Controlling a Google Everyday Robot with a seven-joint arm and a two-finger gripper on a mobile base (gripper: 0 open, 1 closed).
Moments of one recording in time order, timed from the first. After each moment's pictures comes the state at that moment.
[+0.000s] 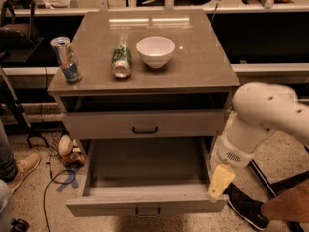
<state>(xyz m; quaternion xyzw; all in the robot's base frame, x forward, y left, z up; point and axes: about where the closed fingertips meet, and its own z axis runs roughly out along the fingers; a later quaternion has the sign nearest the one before) 0.406 -0.190 0.666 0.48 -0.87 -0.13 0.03</state>
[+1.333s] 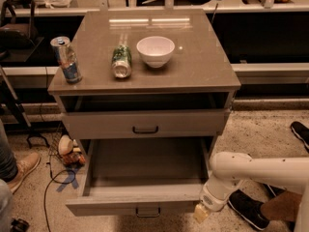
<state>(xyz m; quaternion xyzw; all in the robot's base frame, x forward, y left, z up) 0.373 -0.167 0.420 0.34 -0.92 -0.19 0.08</state>
